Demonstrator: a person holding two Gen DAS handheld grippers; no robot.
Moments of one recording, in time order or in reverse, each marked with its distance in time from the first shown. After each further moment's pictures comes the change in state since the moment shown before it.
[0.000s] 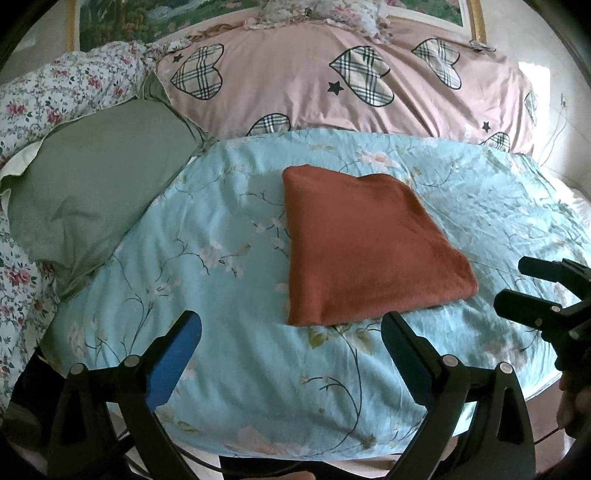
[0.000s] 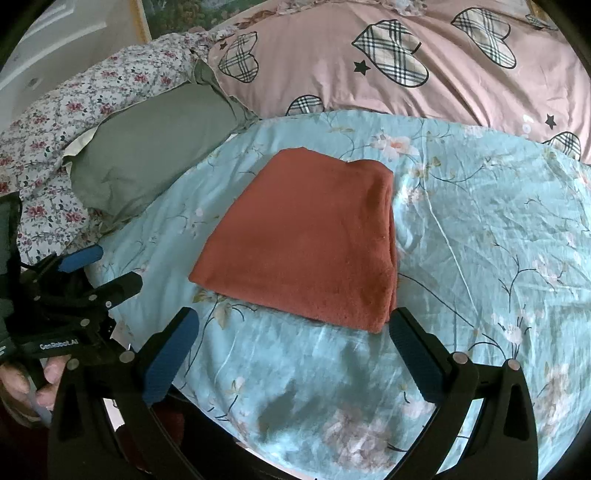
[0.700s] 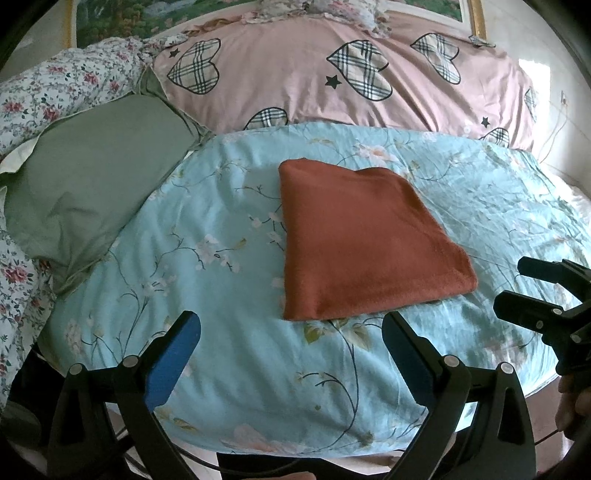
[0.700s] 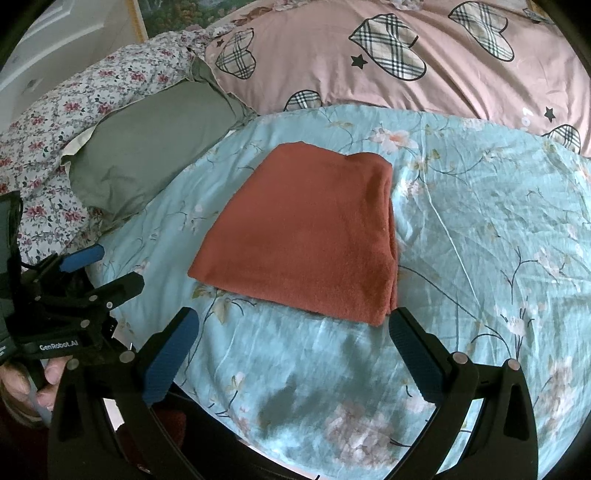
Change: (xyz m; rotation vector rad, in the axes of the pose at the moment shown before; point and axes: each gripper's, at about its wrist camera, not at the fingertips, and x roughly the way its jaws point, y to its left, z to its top) left arm 0.004 -0.001 -0.001 0.005 0.019 -0.009; right arm 0.001 -0.001 -0.004 0.015 0.015 0.002
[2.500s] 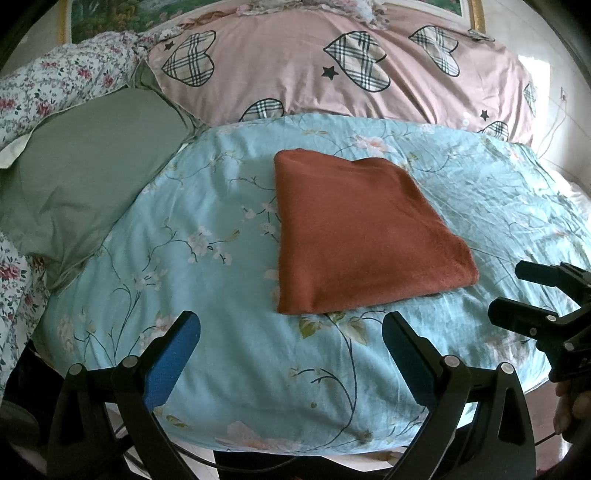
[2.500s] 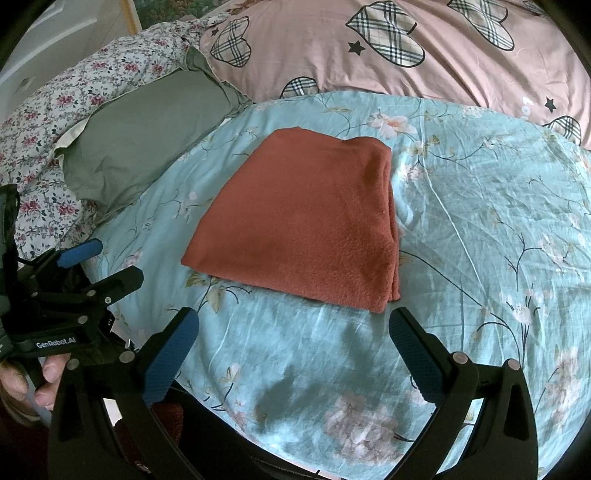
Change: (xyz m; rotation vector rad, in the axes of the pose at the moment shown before) left arm 0.009 -0.005 -0.003 0.005 0.029 -0.009; right arm 0.011 -0.006 -0.005 0.003 0.044 -0.003
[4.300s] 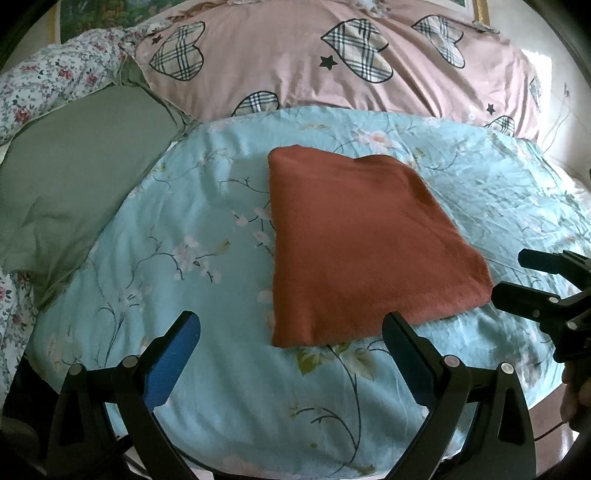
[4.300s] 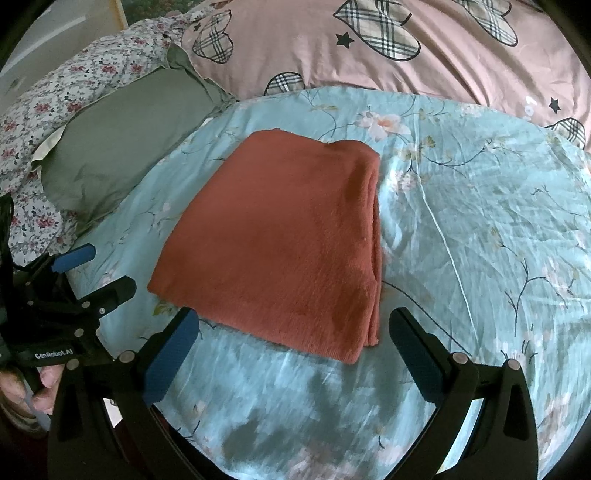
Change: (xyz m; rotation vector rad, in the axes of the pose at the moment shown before) left arm 0.037 -0.012 0.027 0.006 0.033 0.007; right arm 0.032 -0.029 0.037 0.007 0.030 -0.021
